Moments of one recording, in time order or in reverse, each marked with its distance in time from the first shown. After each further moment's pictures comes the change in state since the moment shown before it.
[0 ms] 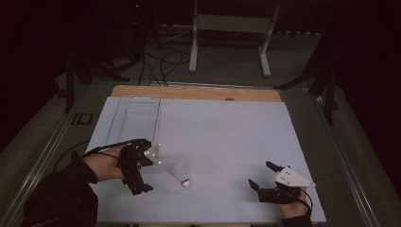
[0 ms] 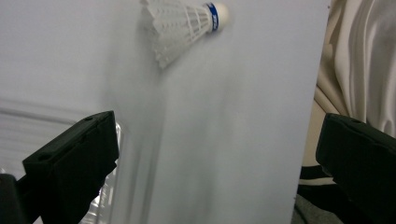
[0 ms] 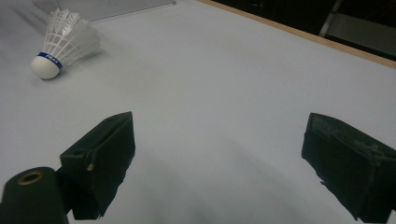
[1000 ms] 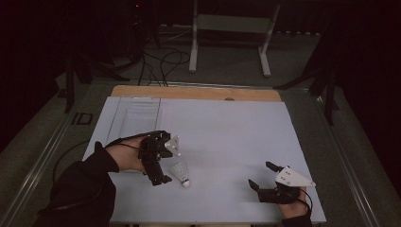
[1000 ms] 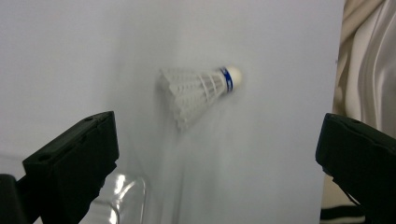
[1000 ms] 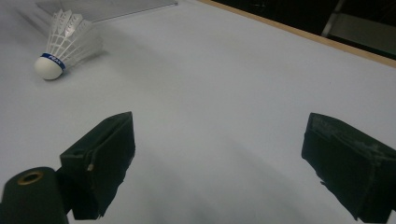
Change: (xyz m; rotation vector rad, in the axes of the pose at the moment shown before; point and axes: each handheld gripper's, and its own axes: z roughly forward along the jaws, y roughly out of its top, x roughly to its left) left arm 0.013 0.047 0.006 -0.060 0.009 0.038; right arm 0.000 0.000 0.000 -0.004 0.008 0.003
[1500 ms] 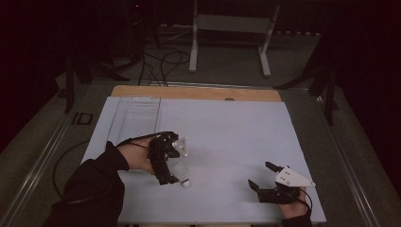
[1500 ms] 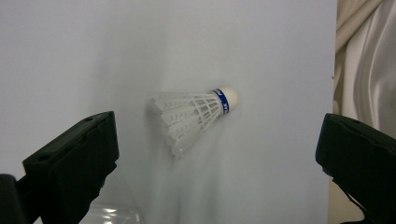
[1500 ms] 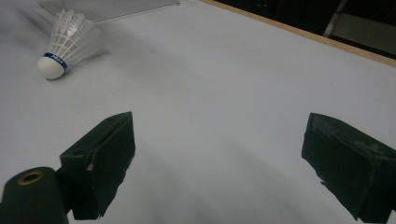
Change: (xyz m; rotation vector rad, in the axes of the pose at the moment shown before) left arm 0.009 0.010 0.029 0.000 -0.064 0.024; right arm 0.000 0.000 0.000 0.003 0.007 -0.002
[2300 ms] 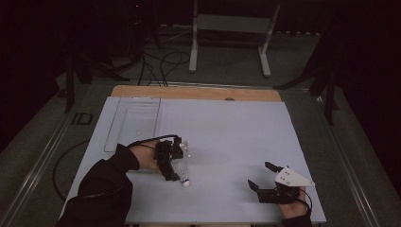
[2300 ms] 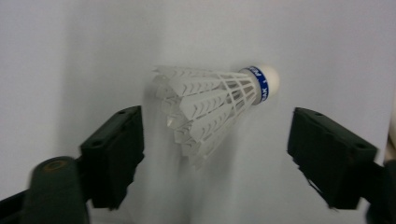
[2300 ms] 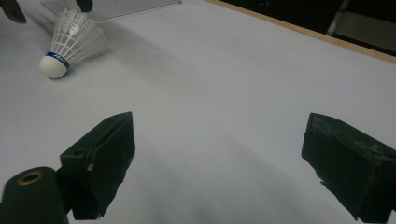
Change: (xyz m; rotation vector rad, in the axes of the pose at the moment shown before) left arm 0.023 -0.010 0.047 0.091 -0.049 -0.051; right arm 0.000 -0.001 0.000 0.004 0.008 0.001
